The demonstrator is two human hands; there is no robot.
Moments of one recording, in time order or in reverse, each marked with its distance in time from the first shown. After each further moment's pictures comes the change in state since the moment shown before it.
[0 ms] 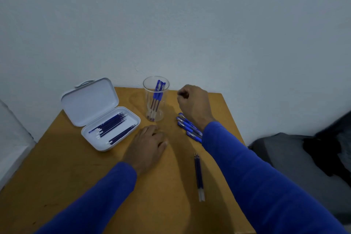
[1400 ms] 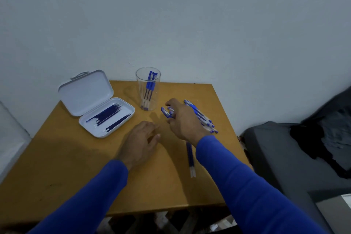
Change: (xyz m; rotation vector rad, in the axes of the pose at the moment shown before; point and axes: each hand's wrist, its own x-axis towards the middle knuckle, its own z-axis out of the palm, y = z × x) left_hand -0.038 0.021 -0.020 -0.236 0.069 -0.035; right_hand -0.088 -0.006 -0.007 -0.071 -0.344 0.082
